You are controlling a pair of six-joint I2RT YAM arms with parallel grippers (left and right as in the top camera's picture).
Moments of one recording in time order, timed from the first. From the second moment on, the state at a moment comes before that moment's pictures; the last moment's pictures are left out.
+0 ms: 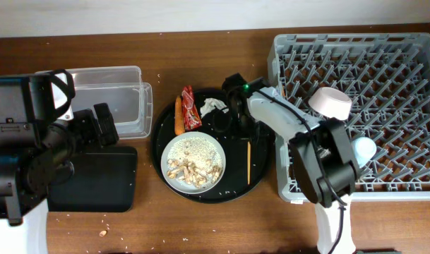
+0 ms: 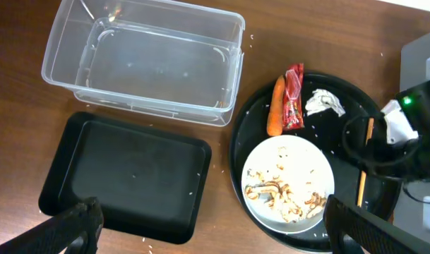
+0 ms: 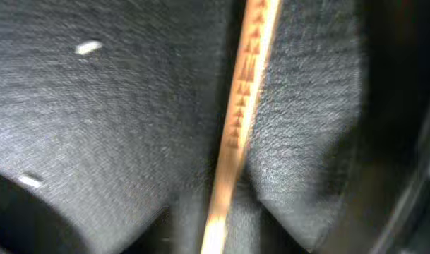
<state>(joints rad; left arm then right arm) -0.01 1.29 1.89 -1.52 -0.04 -0.21 0.45 2.18 1.62 -1.06 0.01 0.42</state>
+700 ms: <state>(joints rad) -0.01 1.29 1.89 -1.52 -0.04 -0.21 0.14 1.77 1.65 -1.10 -0.04 0.10</state>
